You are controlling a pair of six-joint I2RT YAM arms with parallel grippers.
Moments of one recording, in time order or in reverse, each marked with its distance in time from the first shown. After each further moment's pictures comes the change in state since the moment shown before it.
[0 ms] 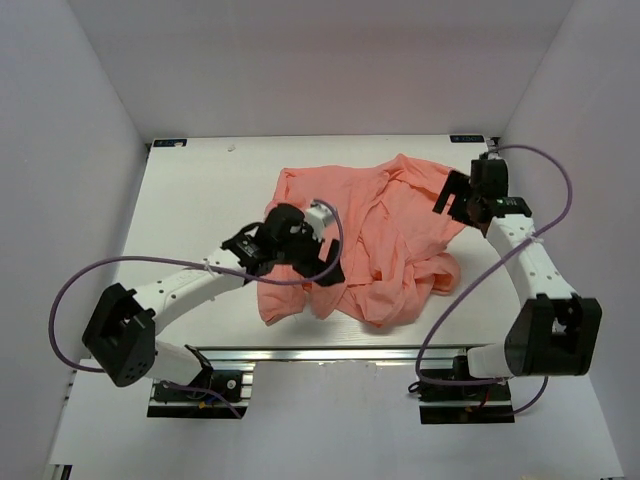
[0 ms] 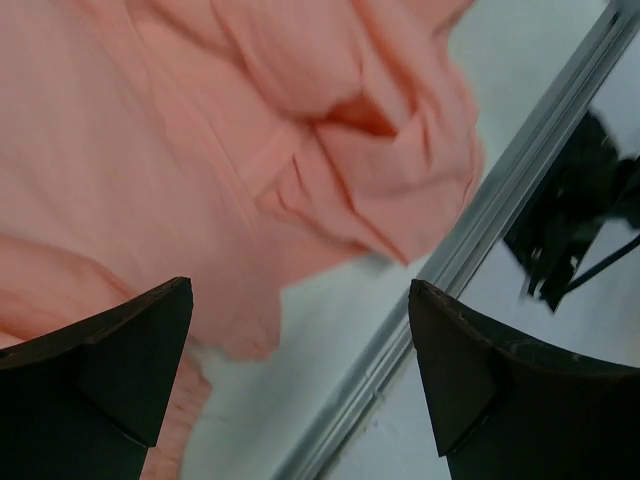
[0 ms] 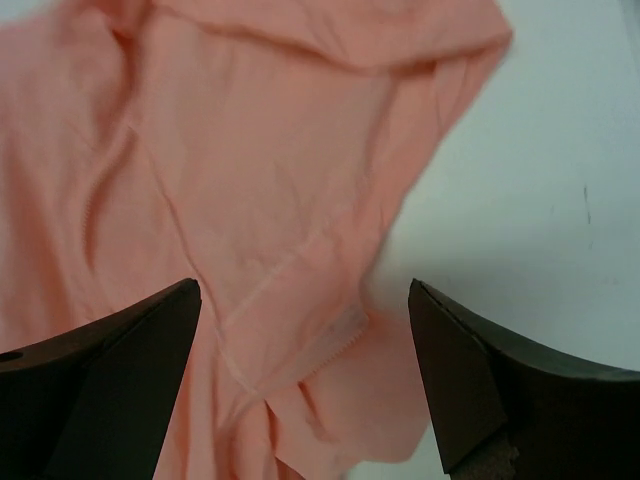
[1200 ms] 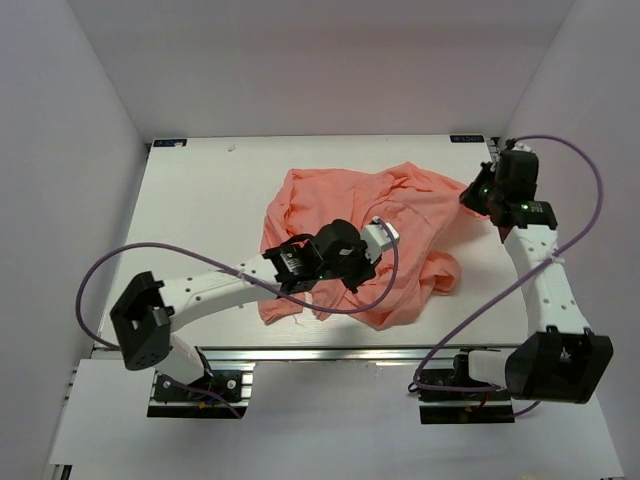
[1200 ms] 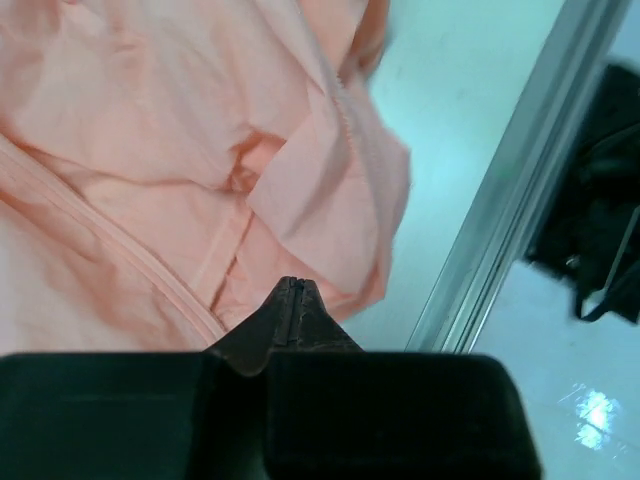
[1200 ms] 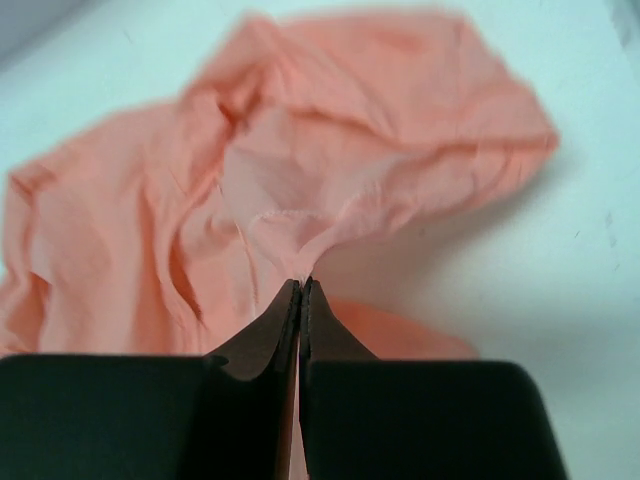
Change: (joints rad) left arm -0.358 0.185 0.167 0.032 -0.276 0.211; right arm -0.090 -0.055 0.002 -0.016 -0.161 0.060
